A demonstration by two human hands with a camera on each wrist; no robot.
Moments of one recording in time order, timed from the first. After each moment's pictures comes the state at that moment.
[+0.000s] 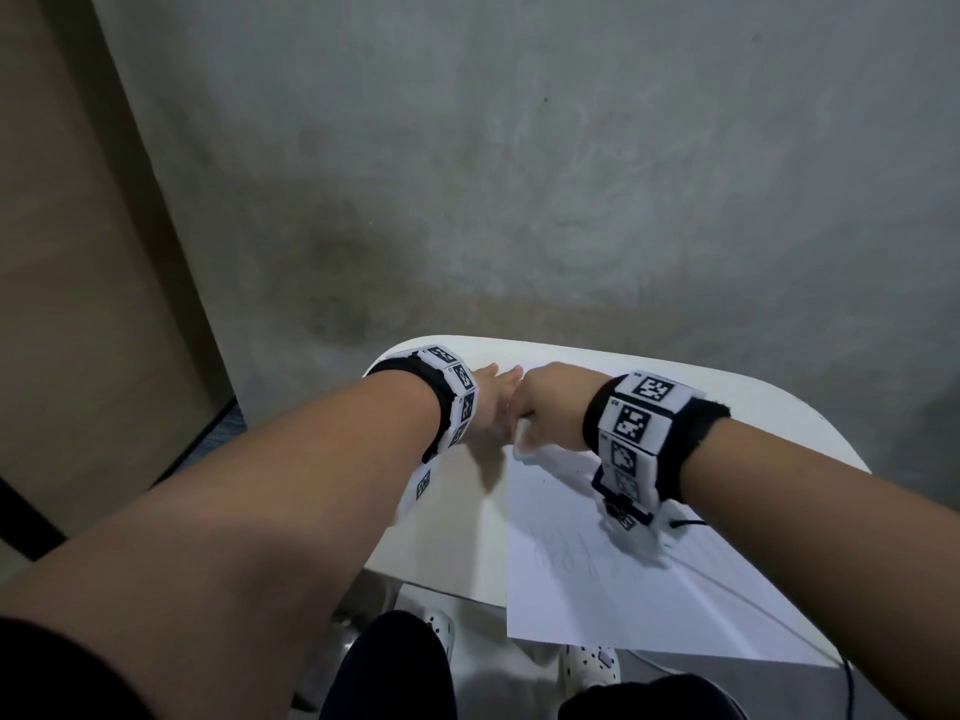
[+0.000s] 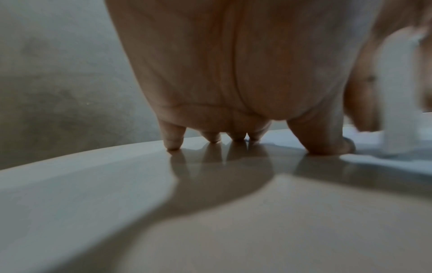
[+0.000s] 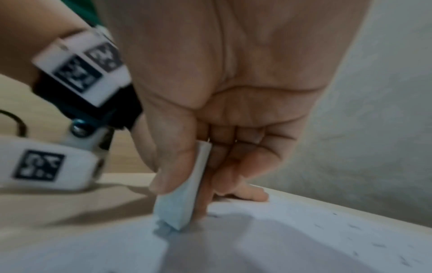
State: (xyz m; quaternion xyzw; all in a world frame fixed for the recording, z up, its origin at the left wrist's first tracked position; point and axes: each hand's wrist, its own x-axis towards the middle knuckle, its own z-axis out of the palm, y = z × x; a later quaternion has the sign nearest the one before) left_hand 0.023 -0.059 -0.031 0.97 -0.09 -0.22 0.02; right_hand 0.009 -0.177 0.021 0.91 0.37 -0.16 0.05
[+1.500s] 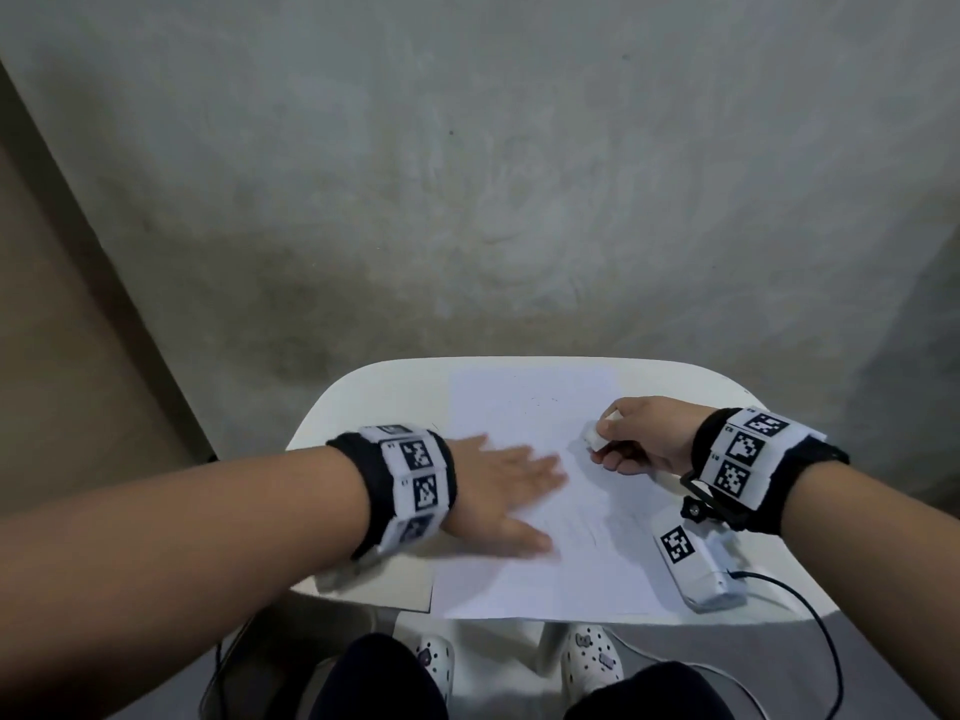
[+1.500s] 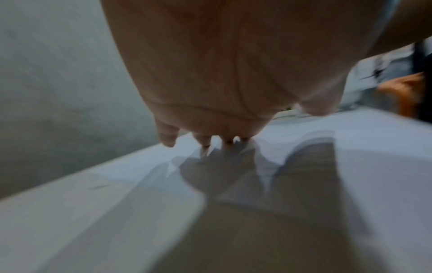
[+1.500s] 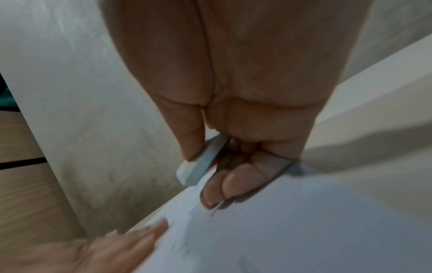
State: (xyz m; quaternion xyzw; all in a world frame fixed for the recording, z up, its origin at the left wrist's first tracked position) left_hand -0.034 -0.122 -0.025 0.92 -0.29 -0.25 -0.11; right_hand 0.037 -0.325 -0.007 0.83 0.00 -0.28 -0.48
